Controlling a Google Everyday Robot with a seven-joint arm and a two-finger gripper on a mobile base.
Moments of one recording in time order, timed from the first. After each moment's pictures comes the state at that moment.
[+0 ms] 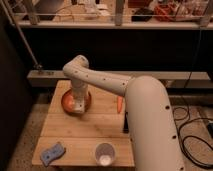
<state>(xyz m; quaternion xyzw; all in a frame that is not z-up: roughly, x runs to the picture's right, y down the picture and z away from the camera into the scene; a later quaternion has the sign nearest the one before) -0.139 0.049 0.874 -0.19 -0.23 -0.65 0.70</state>
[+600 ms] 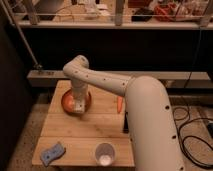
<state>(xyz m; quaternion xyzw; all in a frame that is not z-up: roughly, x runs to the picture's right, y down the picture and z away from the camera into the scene) -0.139 0.050 0.874 -0.19 -0.24 -0.65 0.70</state>
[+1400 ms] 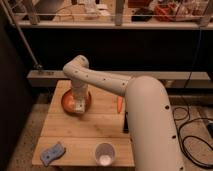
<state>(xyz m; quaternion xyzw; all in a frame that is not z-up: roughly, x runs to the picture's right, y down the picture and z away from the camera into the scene) -0.139 0.049 0.875 -0.19 -0.24 -0.65 0.69</state>
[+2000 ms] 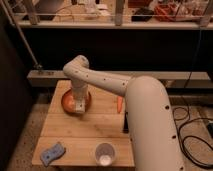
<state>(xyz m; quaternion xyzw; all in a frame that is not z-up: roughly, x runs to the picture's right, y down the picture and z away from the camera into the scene) -0.139 0.050 0.875 -0.19 -0.24 -0.66 0.69</state>
